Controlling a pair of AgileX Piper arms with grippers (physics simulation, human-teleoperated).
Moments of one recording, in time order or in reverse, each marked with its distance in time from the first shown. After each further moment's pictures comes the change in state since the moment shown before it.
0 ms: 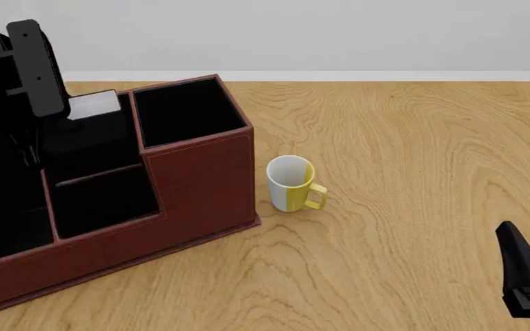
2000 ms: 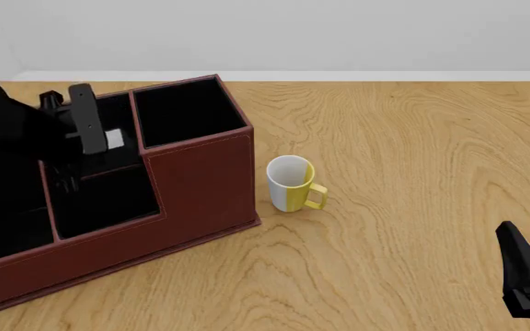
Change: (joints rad) left arm 0.049 0.217 0.124 -0.205 0.009; right arm 0.000 0.000 0.000 0.000 0.000
